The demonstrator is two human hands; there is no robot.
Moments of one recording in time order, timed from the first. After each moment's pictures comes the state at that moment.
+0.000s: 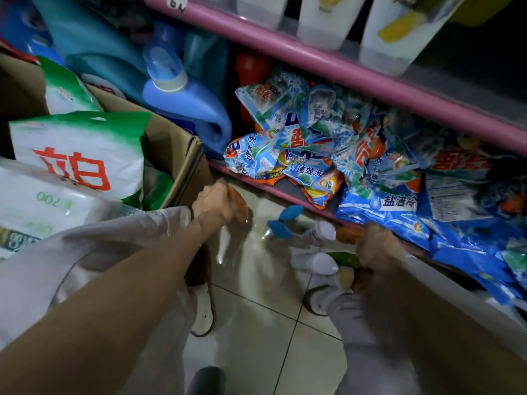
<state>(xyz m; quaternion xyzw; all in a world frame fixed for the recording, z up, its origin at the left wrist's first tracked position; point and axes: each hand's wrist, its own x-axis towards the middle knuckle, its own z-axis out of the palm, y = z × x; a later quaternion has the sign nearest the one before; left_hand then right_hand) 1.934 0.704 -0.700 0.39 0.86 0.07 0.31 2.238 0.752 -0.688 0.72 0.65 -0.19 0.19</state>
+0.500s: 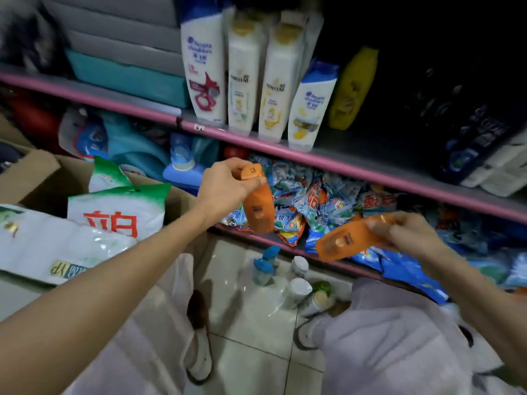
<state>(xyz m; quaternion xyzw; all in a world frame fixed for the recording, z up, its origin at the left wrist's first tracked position) 1.967 0.676 -0.480 0.52 0.69 0.43 0.26 2.289 0.709 -0.479 0.71 0.56 -0.39 -0.20</state>
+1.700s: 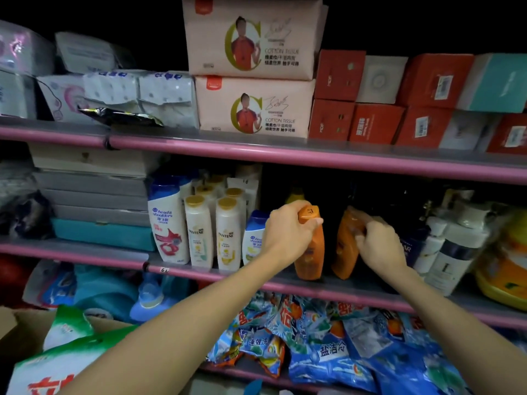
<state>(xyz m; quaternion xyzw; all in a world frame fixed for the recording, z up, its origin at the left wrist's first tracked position) 2.108 0.780 -0.316 0.66 0.57 0.46 0.18 2.296 0.824 -0.350 0.64 0.70 -0.01 -0.31</state>
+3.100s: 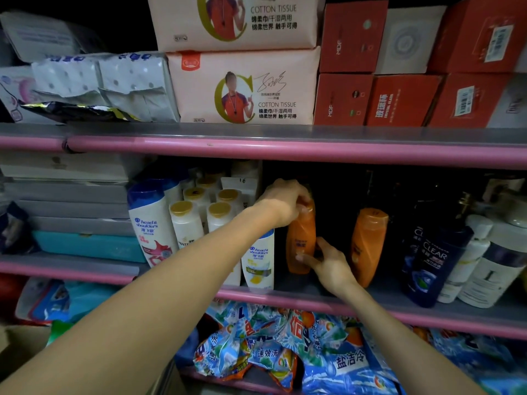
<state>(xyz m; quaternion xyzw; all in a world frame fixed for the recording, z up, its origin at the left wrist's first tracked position) 2.079 0.888 -0.300 0.78 0.59 0.18 0.09 2.221 0.873 -0.438 0.56 0.68 -0.31 -0.36</state>
